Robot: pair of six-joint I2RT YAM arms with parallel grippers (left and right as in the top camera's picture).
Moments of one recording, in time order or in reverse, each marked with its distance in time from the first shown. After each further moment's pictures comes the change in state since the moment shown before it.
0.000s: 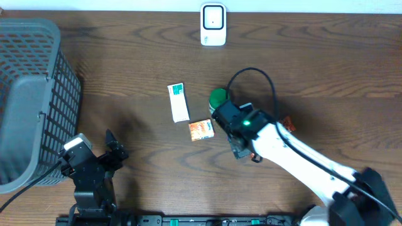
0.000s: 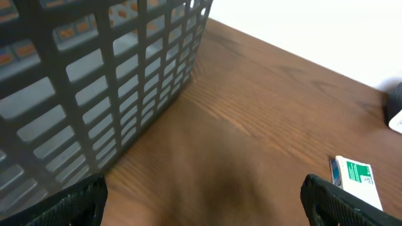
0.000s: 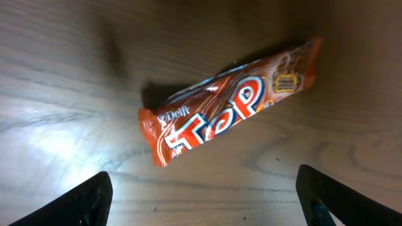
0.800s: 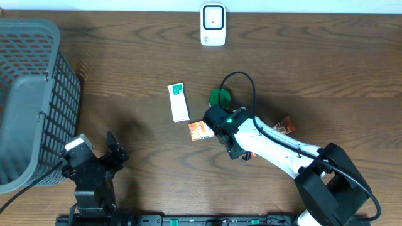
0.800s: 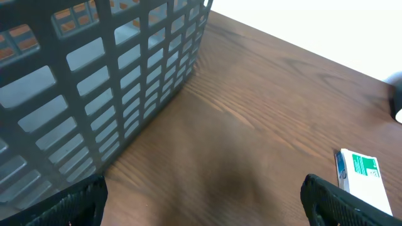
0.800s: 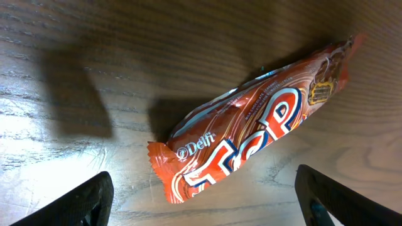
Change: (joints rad) left arm 0.000 0.000 0.000 -0.026 0.000 0.000; right arm 0.018 0.163 0.000 0.065 0.028 0.051
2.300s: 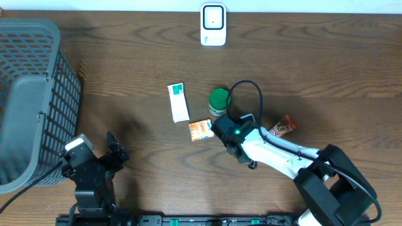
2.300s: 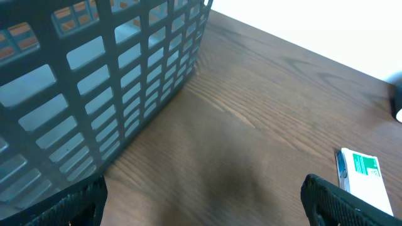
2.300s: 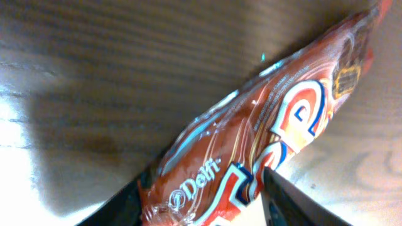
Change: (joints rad) left arm 0.000 0.000 0.000 -0.003 0.000 0.000; right arm -0.019 -0.028 -0.200 0.202 0.048 0.015
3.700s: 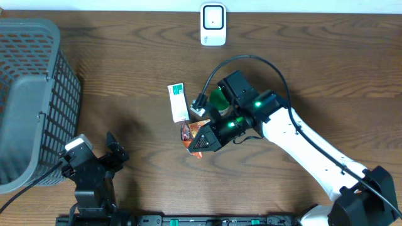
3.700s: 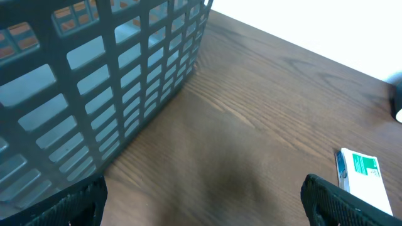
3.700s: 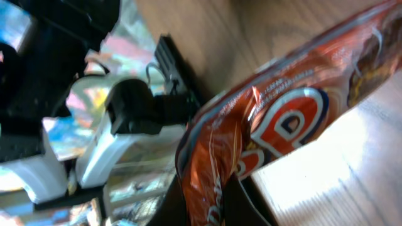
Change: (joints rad) left arm 0.000 0.000 0.000 0.000 0.000 0.000; right arm -0.129 -0.136 0.320 -0.021 -1.439 -0.377
